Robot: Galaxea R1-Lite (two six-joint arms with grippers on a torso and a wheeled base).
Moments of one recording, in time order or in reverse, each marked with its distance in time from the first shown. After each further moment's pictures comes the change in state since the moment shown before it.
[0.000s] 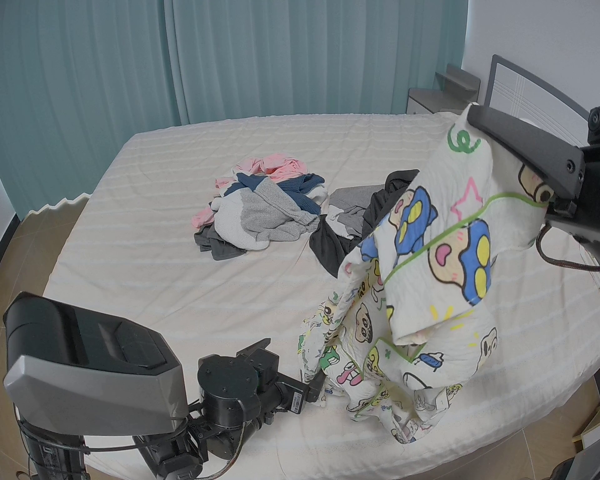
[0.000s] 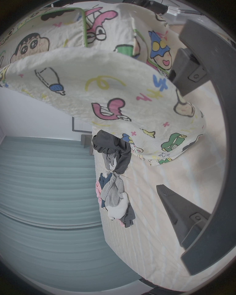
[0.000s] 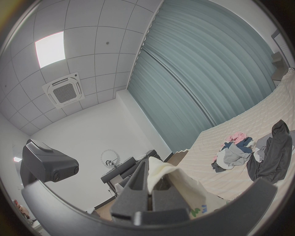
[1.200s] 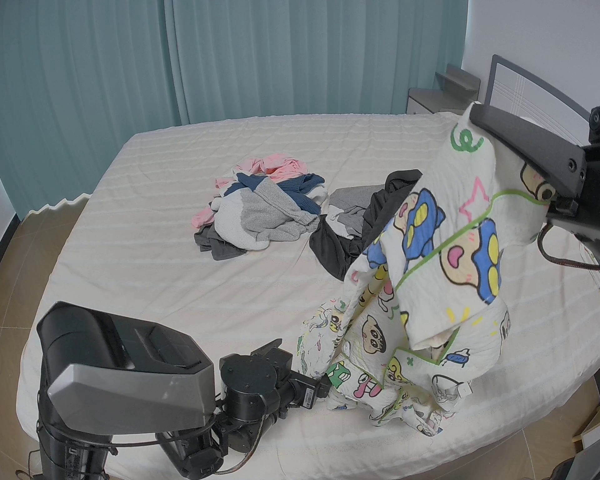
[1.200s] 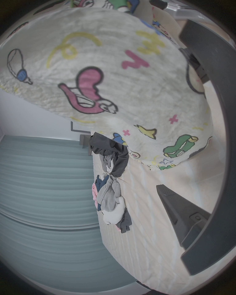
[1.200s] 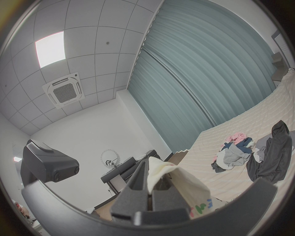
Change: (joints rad) left arm 0.012 0.109 -0.109 0.000 -0.017 -0.011; right arm -0.006 -0.003 -0.003 0.005 0.006 0.000
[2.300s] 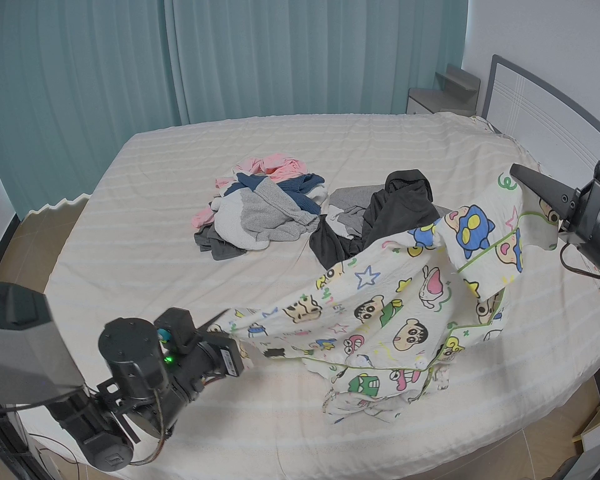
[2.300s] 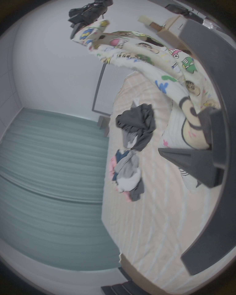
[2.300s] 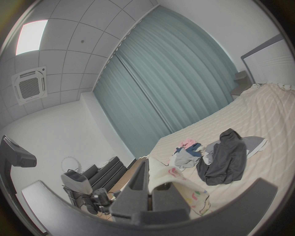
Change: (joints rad) left arm 0.140 -0.403 0.273 0.000 0.010 -0.131; right arm -0.415 -0.053 0.160 0.004 -0.011 0.004
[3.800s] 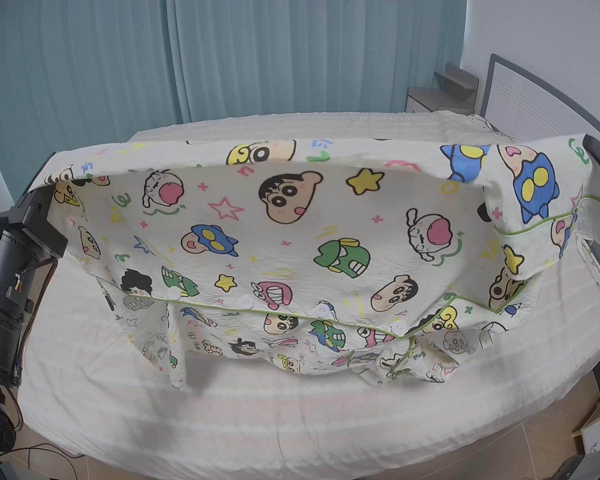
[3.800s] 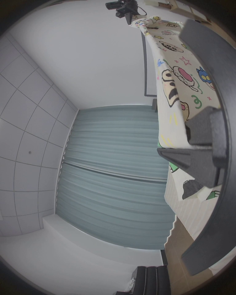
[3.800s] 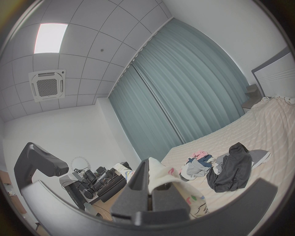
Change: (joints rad) left arm 0.199 -0.720 -0.087 0.148 0.009 0.298; right arm 0.006 -0.234 -0.032 0.105 0.054 0.002
